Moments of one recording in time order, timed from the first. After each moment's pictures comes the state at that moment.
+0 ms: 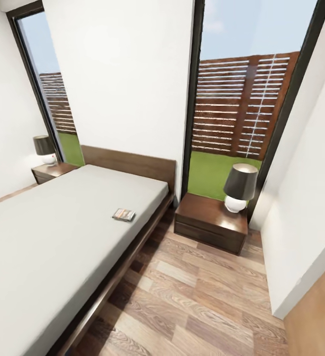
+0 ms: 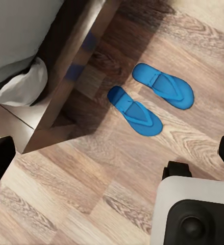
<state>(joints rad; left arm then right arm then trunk) -0.31 0.13 0.07 -0.09 0.00 -0.12 0.12 -0.32 -0.17 0.11 -0.09 0.03 -0.09 0.19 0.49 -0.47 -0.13</state>
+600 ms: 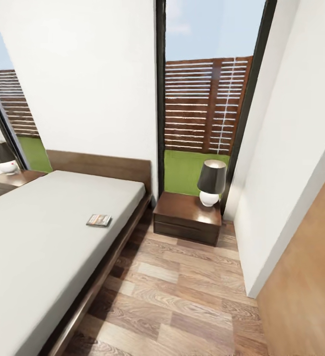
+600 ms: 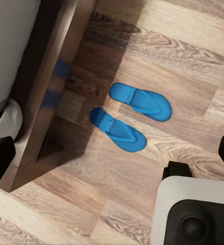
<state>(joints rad) -0.31 0.13 0.07 -0.09 0.00 -0.12 0.12 -0.32 -0.17 0.11 -0.09 0.03 -0.09 0.19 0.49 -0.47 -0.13</state>
